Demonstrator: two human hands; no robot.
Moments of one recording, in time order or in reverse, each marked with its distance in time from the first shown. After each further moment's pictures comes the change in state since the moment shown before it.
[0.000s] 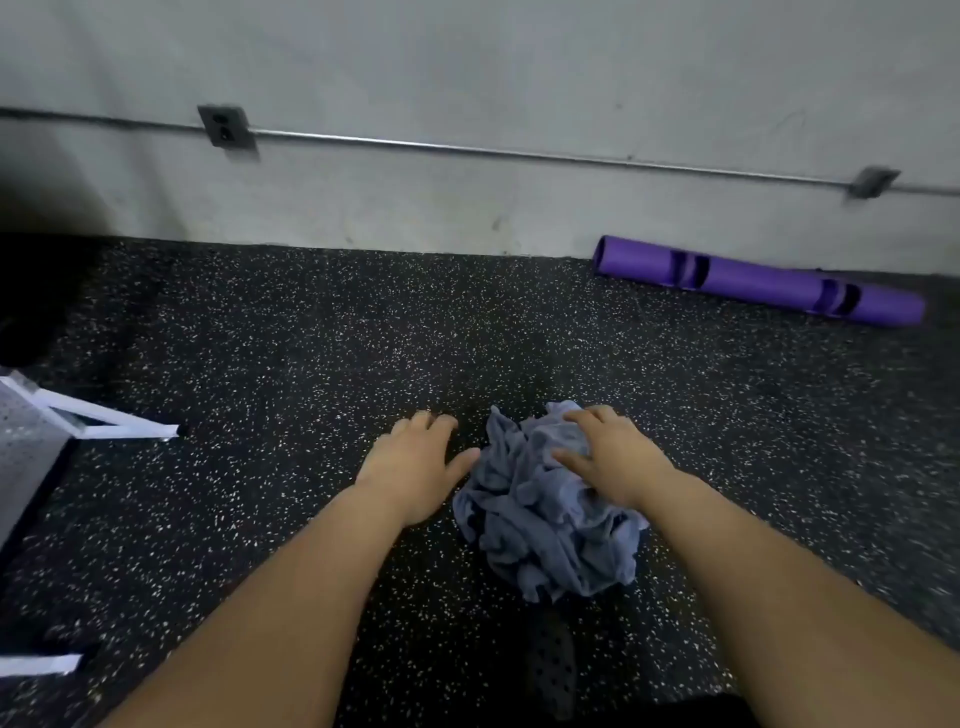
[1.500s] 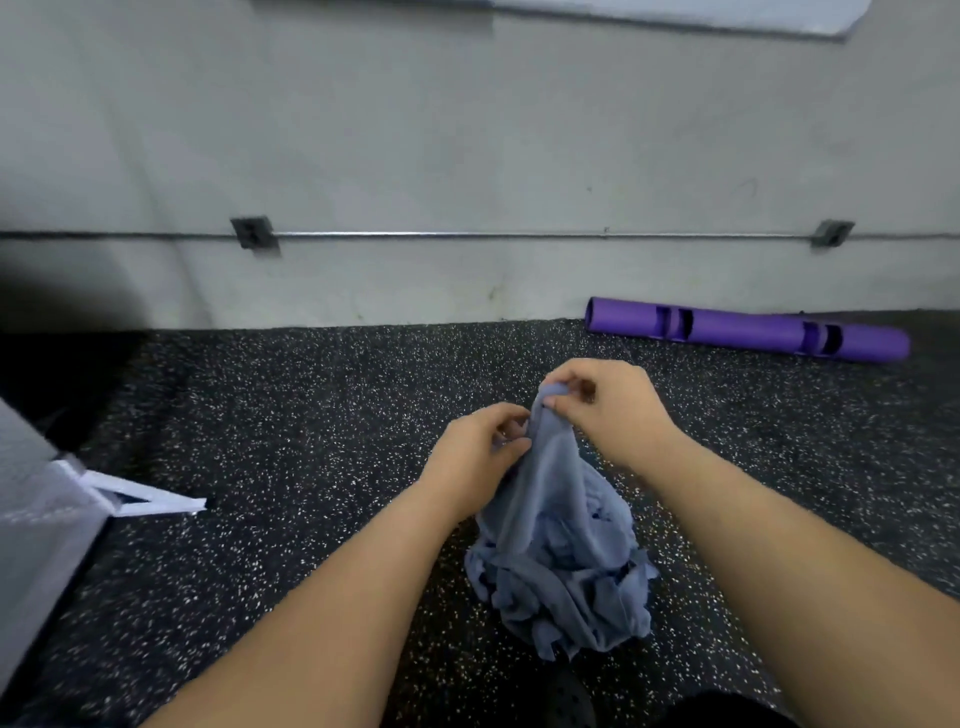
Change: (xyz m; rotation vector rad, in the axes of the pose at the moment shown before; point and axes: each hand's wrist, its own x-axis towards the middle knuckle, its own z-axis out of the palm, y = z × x) left_hand 0.000 0.075 -0.064 -0.537 0.284 0.237; right_hand -0.043 -0.058 -0.125 0.384 0.565 -0.248
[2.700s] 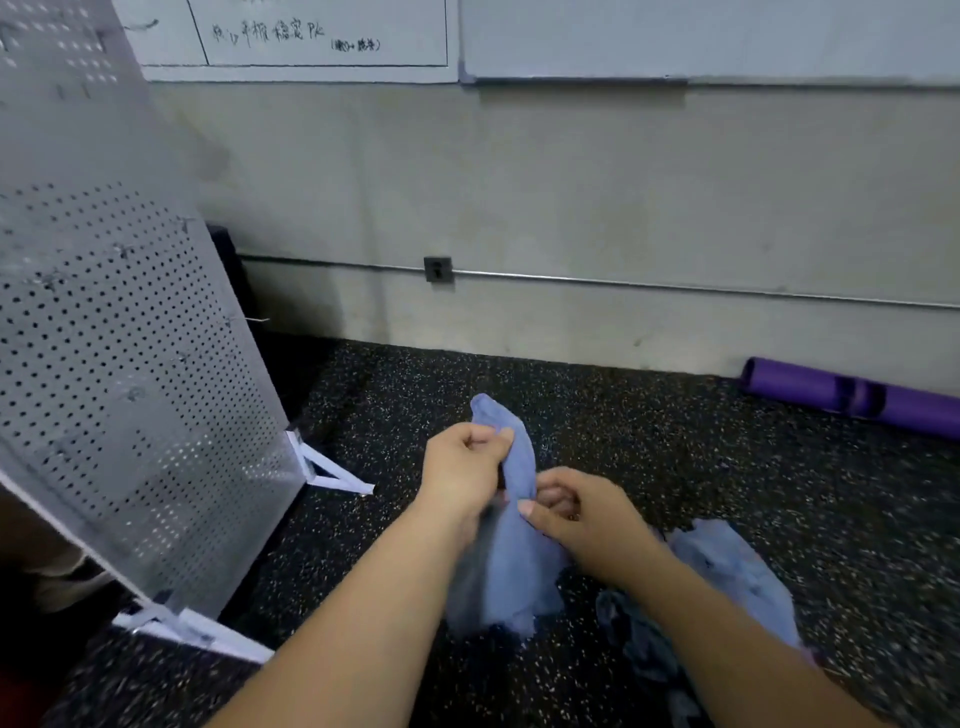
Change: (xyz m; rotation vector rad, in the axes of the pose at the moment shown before) left_hand -0.107 -0.044 -0.161 -0.708 0.582 -0.544; right_hand -0.051 -0.161 0.138 0.416 -0.375 -0.004
